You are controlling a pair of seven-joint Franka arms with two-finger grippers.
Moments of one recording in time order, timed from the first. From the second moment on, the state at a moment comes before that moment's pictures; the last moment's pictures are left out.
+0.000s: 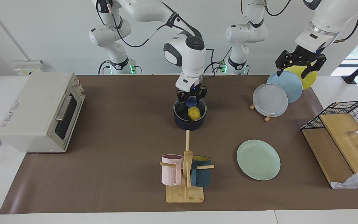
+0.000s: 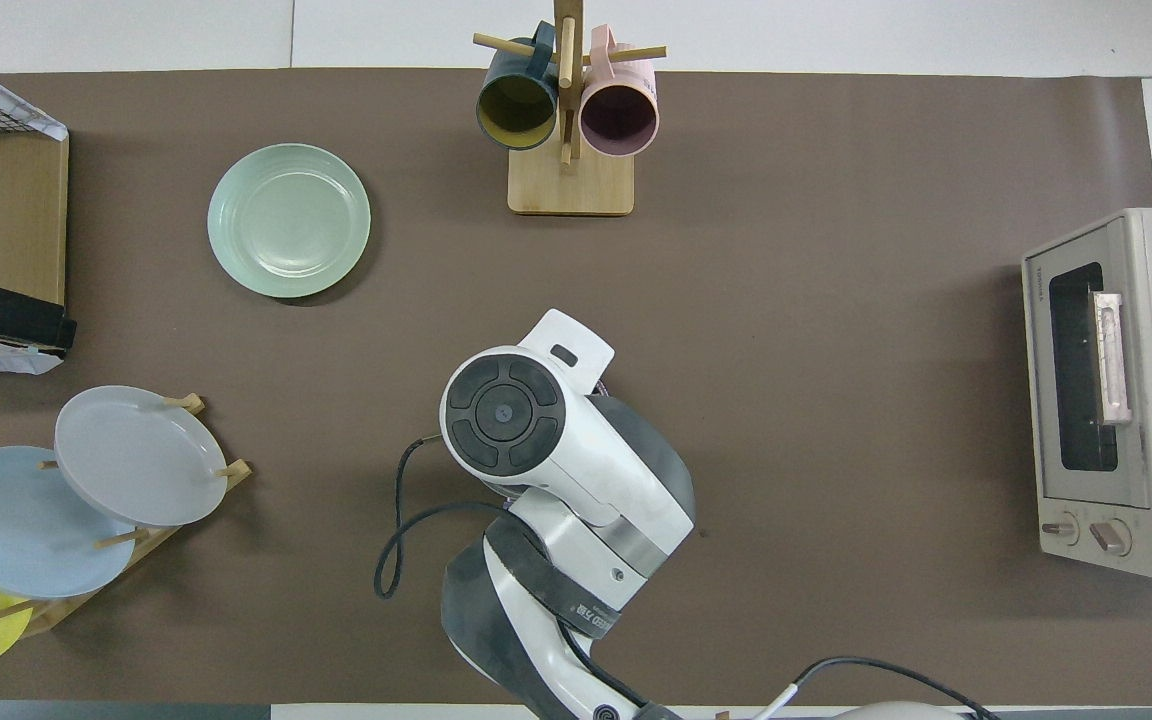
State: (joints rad) left arm -0.05 -0.04 -0.05 -1.52 -0.01 1.46 0.12; right arm 0.62 0.31 0.14 -1.71 -0.05 2.06 0.63
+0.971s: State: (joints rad) left arm -0.05 -0.03 -0.03 -1.56 -0.01 1.45 0.12; right arm 0.62 0.29 0.14 -1.75 -0.04 2.07 0.63
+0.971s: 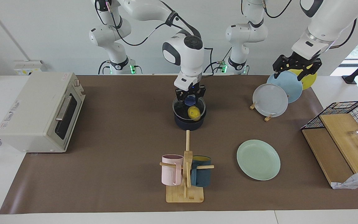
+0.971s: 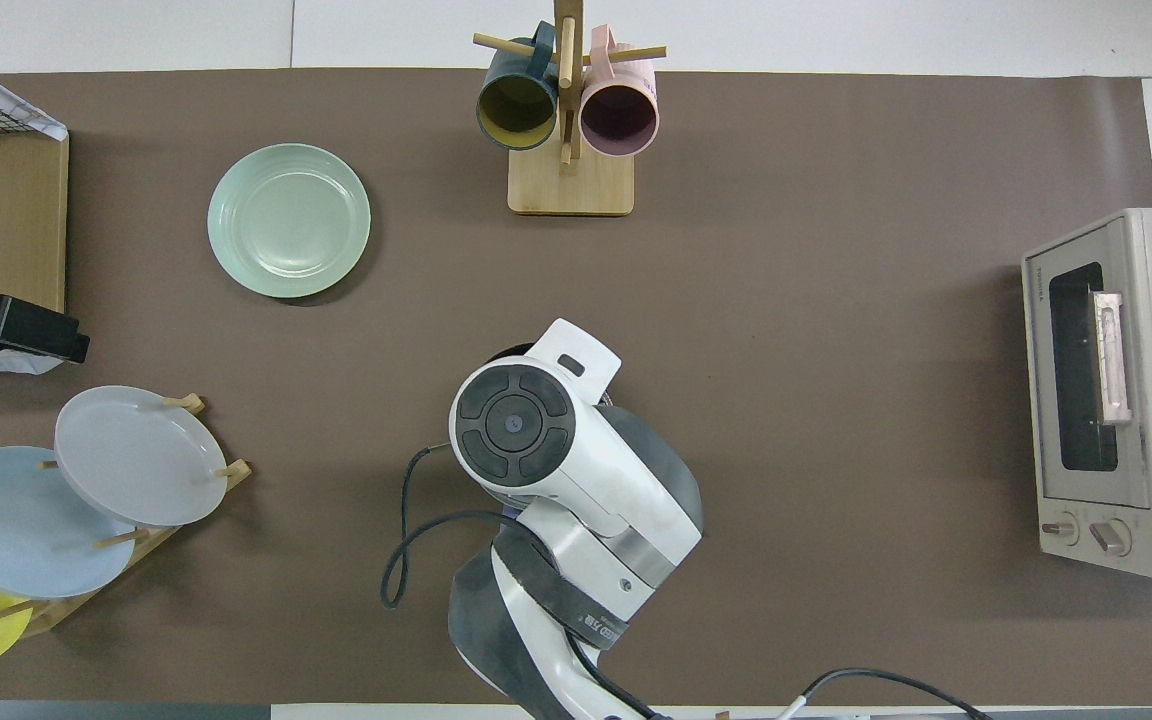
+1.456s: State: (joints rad) left arm -0.05 -0.03 -0.03 -1.55 -0.01 1.45 0.07; right arm 0.64 0.28 0.14 -1.77 -0.05 2.12 0.63
